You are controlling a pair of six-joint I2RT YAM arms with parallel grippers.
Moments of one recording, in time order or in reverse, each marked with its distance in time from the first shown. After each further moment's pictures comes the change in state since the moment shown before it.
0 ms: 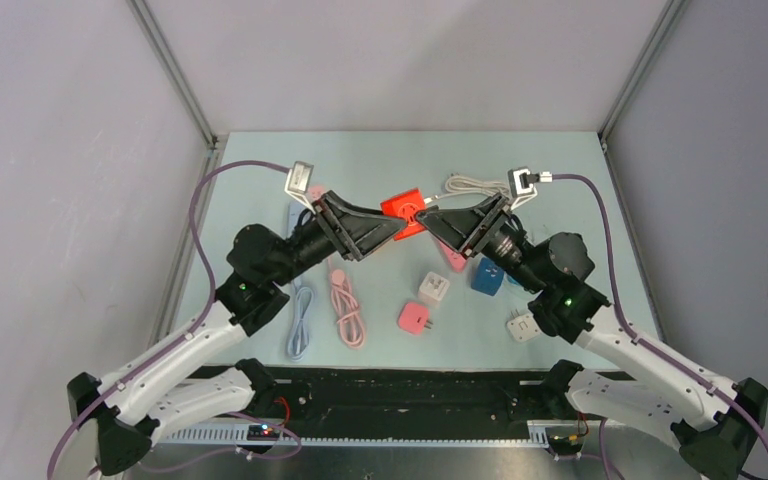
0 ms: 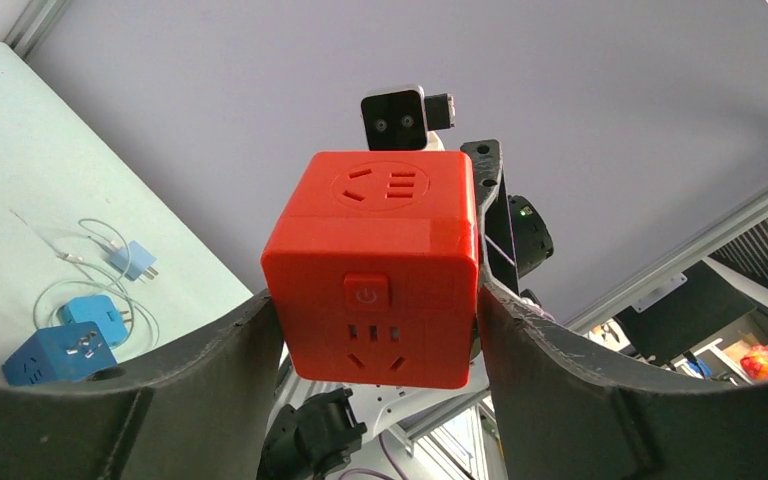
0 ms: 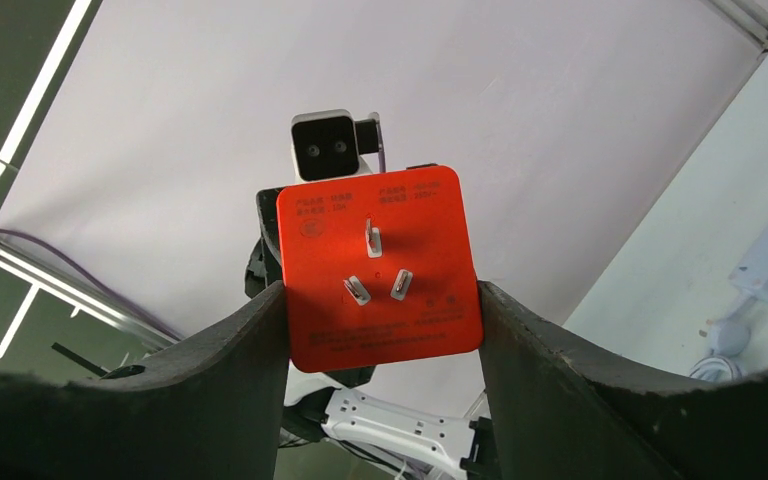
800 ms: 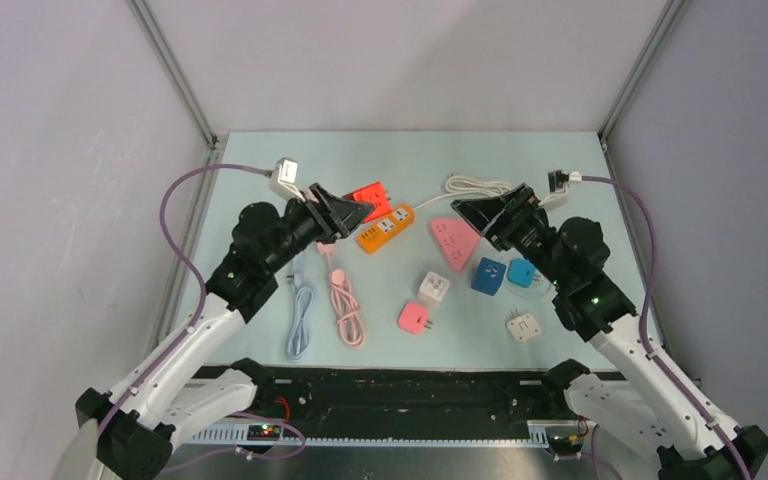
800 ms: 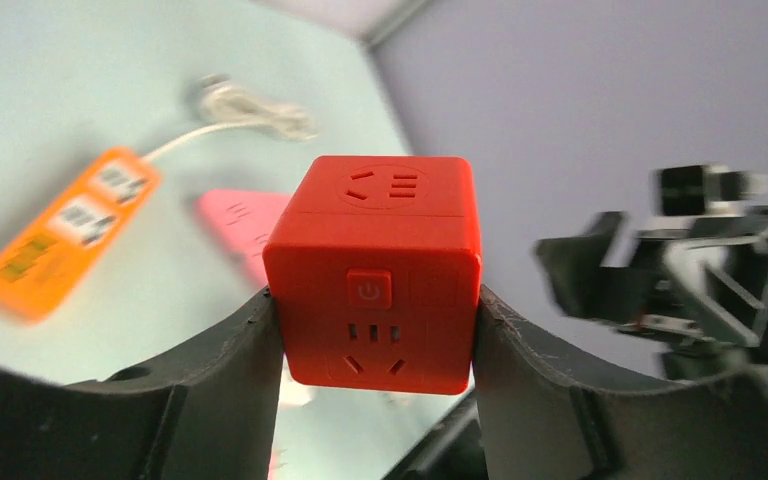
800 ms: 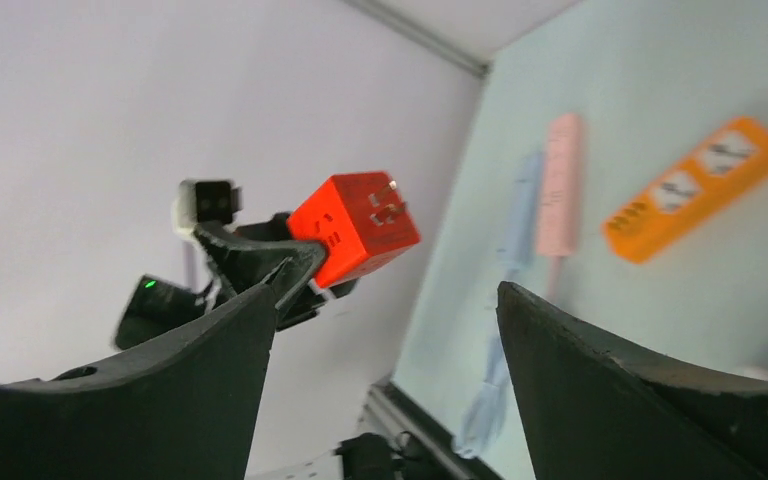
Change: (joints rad) left arm 0.238 0.020 -0.004 -0.294 -0.068 0.142; right arm -0.253 -0.082 0.000 -0.366 -0.014 -0.047
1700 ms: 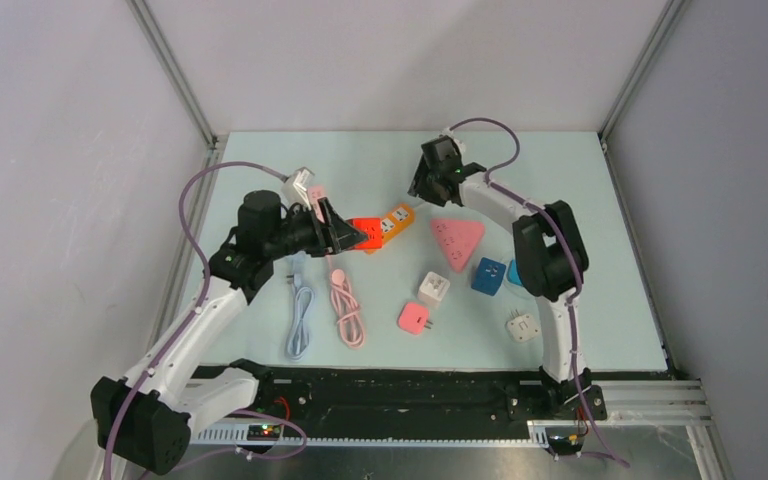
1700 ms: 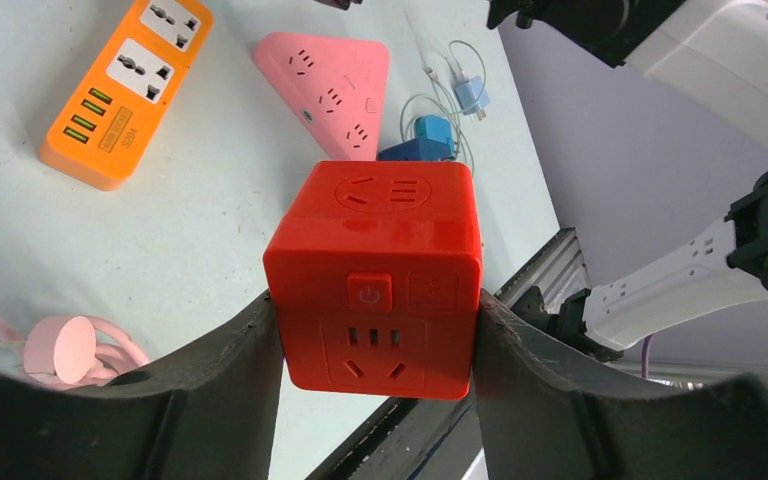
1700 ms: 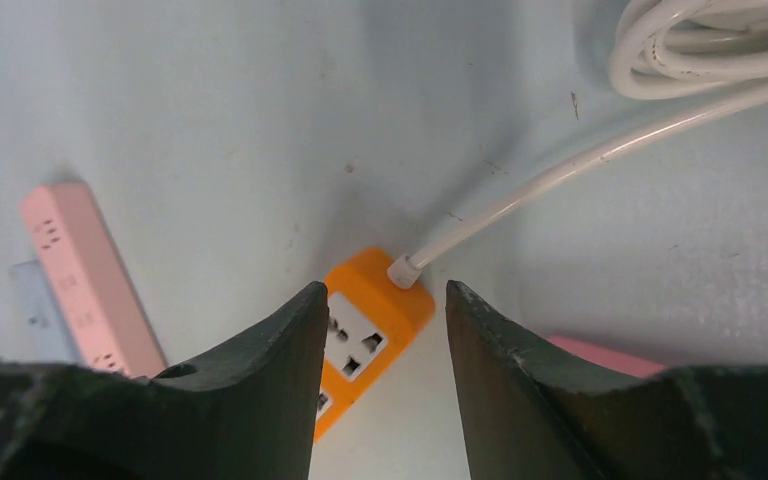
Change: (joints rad) left arm 0.189 0.096 0.031 -0.354 0.298 0.230; right arm -0.062 1.313 0.882 -0.417 0.245 -0.316
